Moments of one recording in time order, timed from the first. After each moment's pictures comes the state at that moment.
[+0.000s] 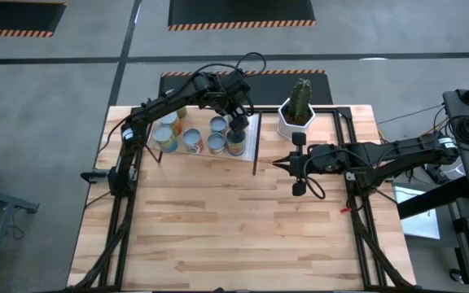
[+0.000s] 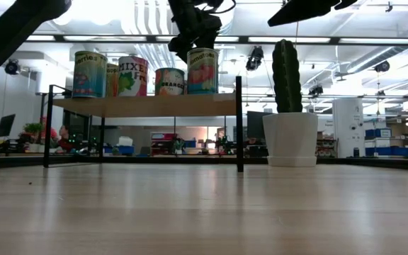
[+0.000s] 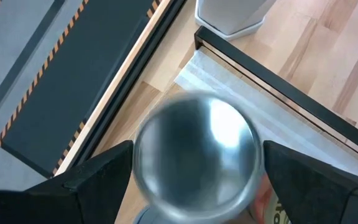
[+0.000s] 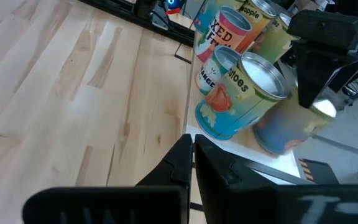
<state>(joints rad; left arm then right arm) 0.38 2.08 2.35 -1.33 -0.16 -0.10 0.13 1.06 0.93 -0.33 0.29 -0.32</state>
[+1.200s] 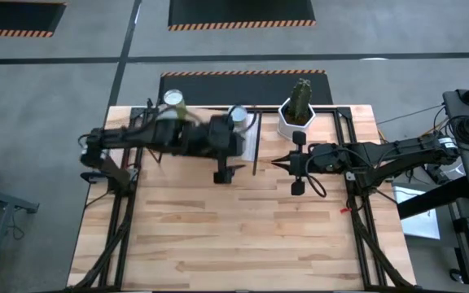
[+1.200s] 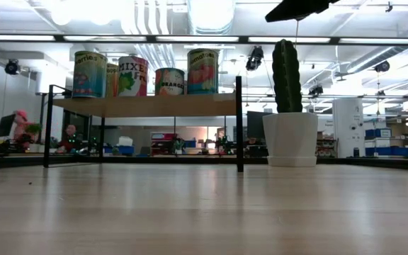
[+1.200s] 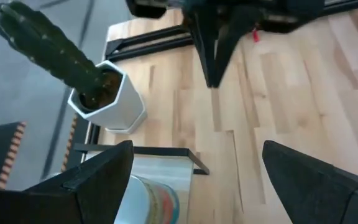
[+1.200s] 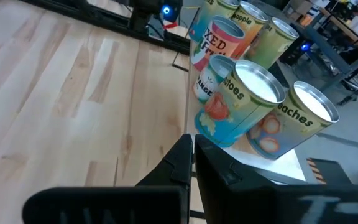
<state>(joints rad) -0.04 1.74 2.05 -1.02 -0.24 0.17 0.13 1.06 0.93 -0.29 0.29 -0.27</state>
